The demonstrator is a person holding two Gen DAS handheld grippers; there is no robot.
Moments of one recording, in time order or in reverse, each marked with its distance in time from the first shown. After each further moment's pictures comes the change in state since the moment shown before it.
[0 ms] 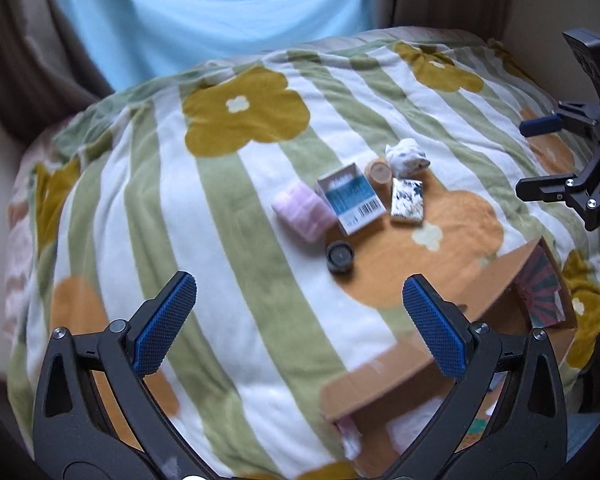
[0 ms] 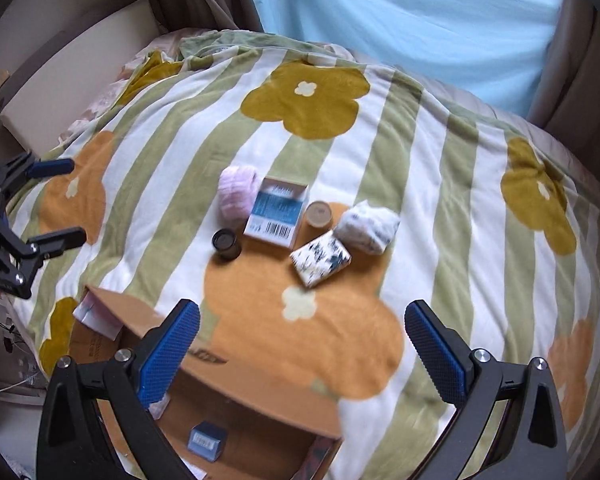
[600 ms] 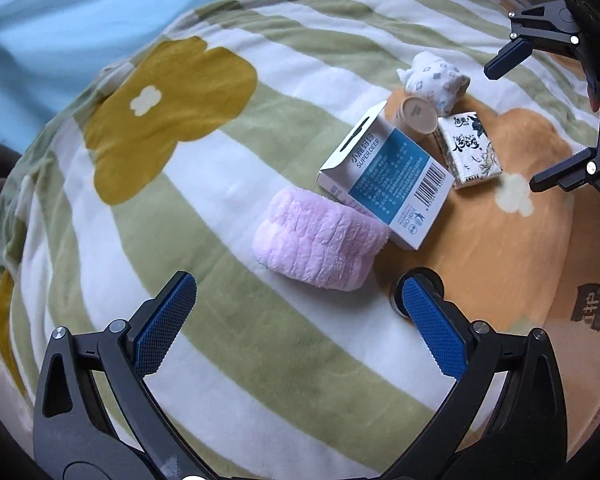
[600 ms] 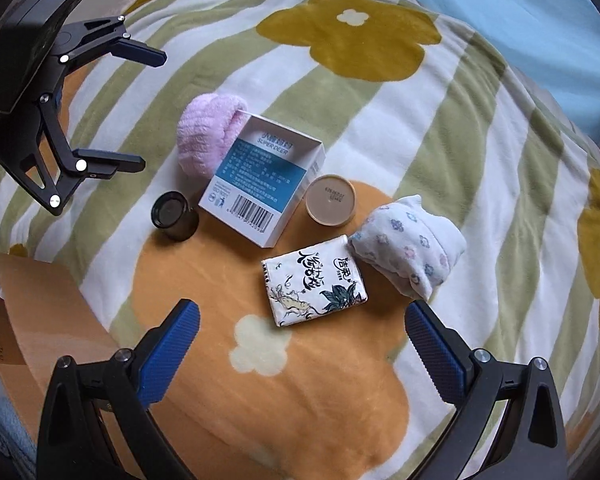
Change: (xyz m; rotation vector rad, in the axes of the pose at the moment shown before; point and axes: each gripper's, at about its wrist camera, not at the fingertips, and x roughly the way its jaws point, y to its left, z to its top) left arm 0.181 -0.002 0.032 0.361 0.128 -0.087; right arm 0.144 -0.007 0.016 -0.211 0.188 0.044
